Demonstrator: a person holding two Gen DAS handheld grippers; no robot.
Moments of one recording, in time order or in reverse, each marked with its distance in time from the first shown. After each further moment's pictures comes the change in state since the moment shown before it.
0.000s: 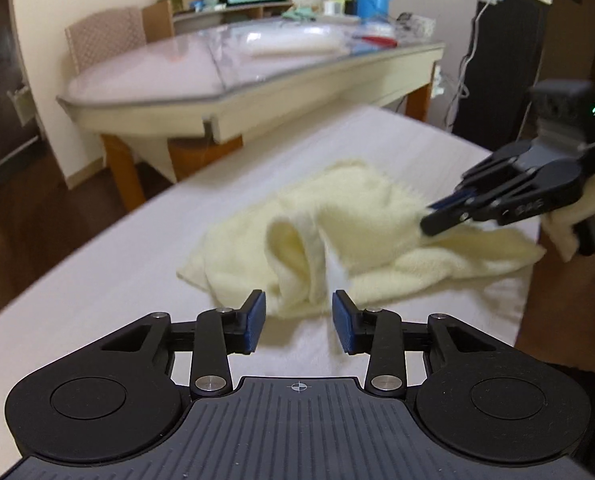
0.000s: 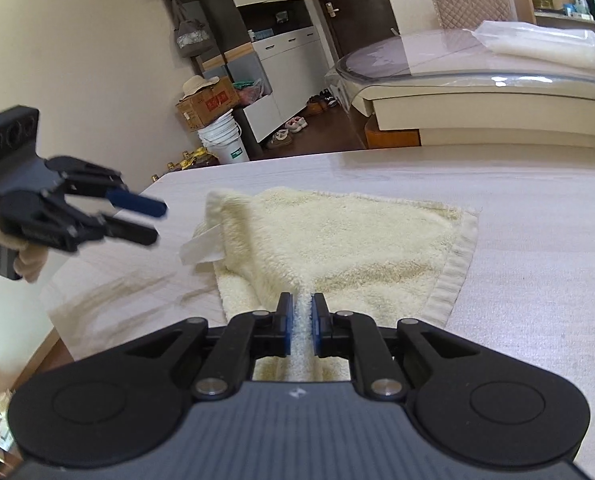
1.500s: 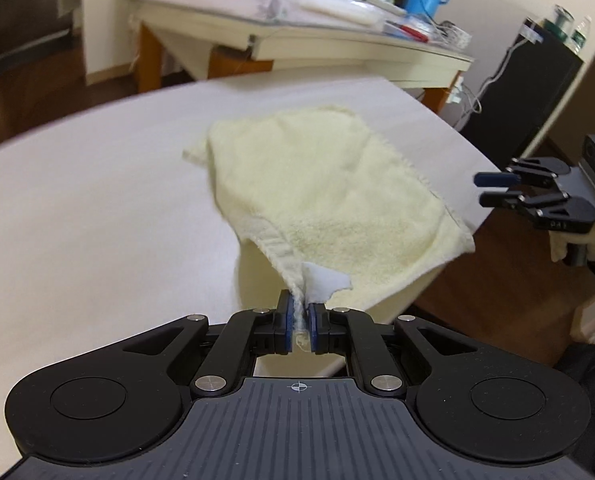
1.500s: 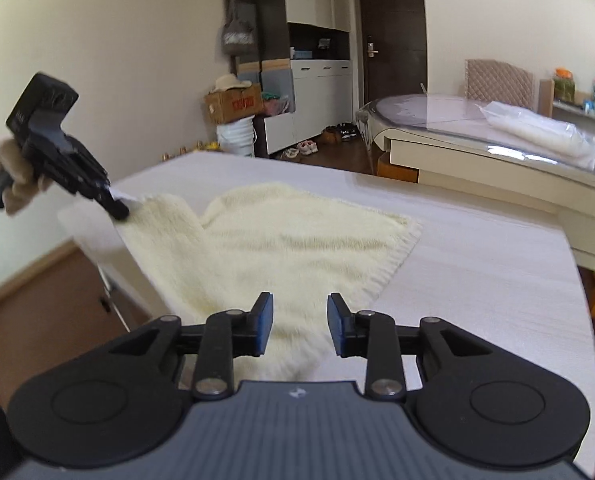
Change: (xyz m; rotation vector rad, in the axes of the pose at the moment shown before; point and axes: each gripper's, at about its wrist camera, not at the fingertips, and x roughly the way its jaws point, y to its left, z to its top) left arm -0.083 -0.004 -0.087 -0.319 0.095 -0.067; right arm -0.101 0.053 -0.074 -0.321 -0.068 -0.093
